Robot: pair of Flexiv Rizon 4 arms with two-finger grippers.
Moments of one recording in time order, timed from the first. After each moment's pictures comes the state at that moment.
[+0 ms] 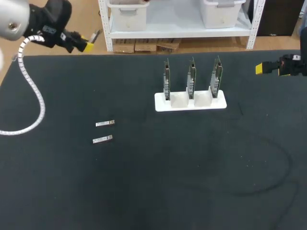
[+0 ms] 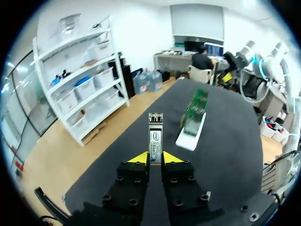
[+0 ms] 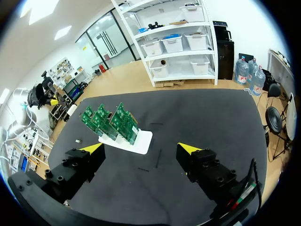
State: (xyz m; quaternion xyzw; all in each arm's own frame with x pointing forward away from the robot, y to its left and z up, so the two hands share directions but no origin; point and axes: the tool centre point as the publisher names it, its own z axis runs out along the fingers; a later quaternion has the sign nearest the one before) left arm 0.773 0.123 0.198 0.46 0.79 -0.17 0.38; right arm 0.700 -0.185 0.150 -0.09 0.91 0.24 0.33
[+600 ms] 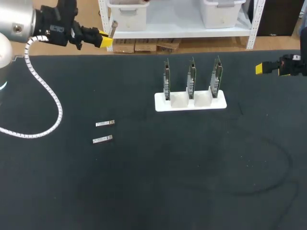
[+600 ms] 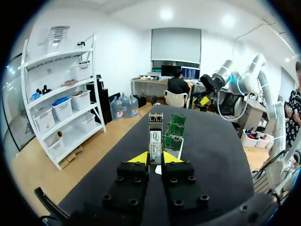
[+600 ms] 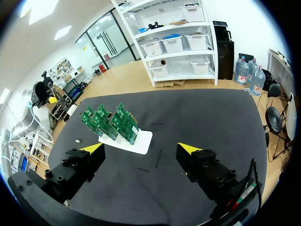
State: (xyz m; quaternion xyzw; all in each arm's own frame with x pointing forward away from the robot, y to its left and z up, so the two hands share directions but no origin) left arm 0.771 0.074 0.211 0.48 0.71 -0.30 0.42; right arm 0.700 -0.185 0.150 -0.09 0.91 0.24 0.33
